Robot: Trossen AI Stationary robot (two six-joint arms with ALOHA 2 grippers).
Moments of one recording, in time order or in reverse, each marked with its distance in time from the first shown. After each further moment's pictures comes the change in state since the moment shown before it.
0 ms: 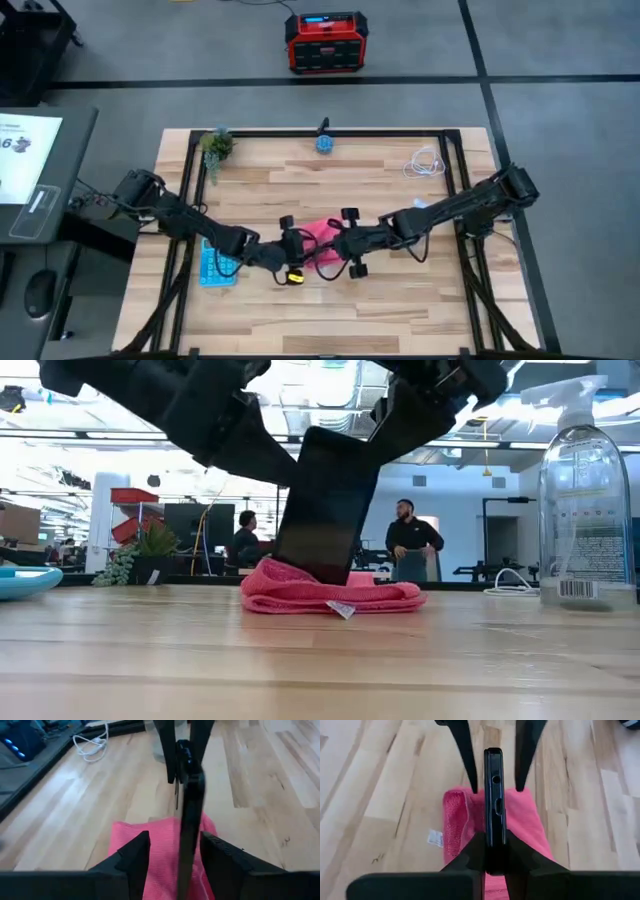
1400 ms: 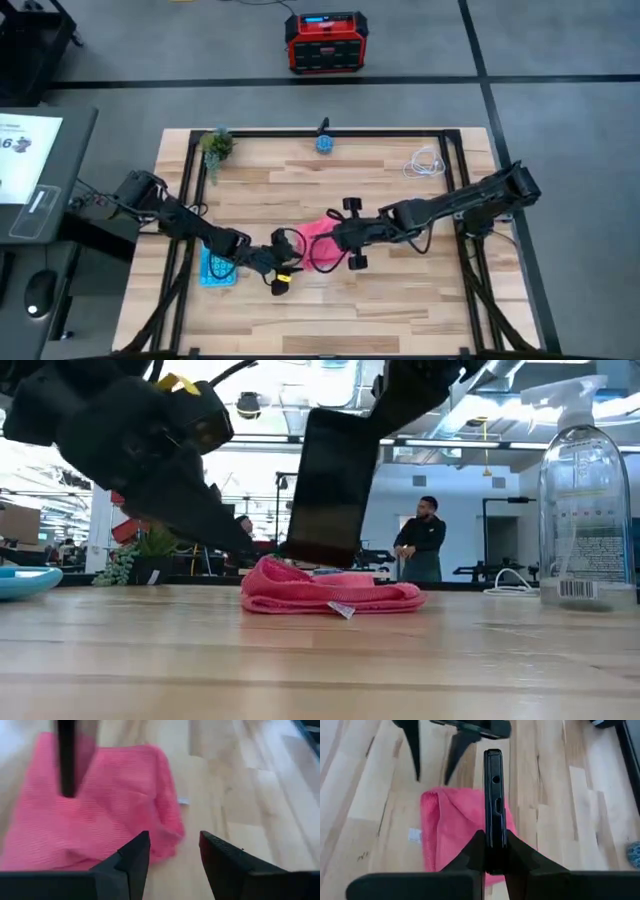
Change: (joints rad) left arm -0.015 0.048 -0.190 0.187 0.295 -0.294; right arm -0.021 -0.004 0.137 -0.196 0.020 0.000
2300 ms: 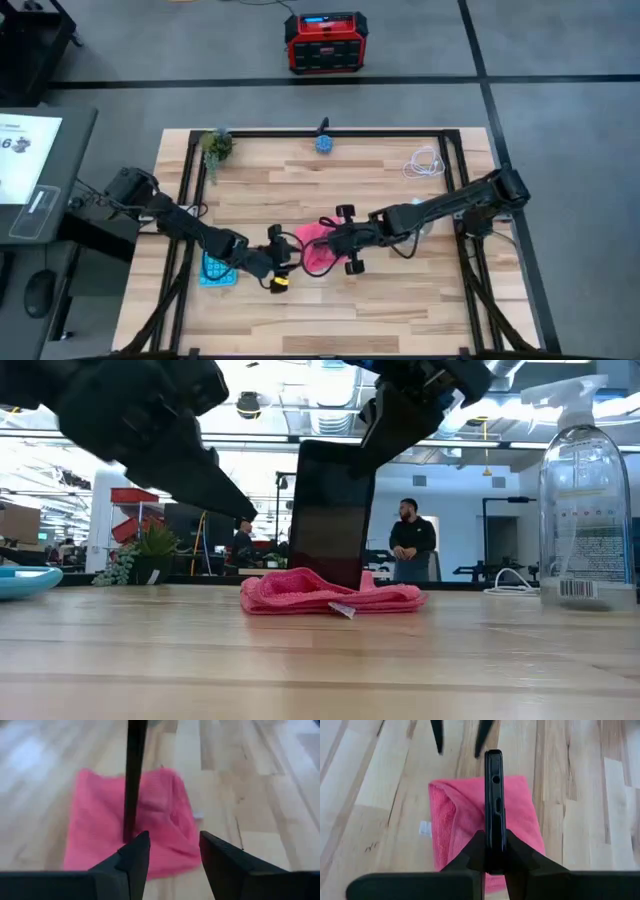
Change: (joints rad) left arm -0.034 -0.095 0.063 -0.143 -0.172 0.132; right arm -0.008 0.090 0.005 0.019 -0.073 -0.012
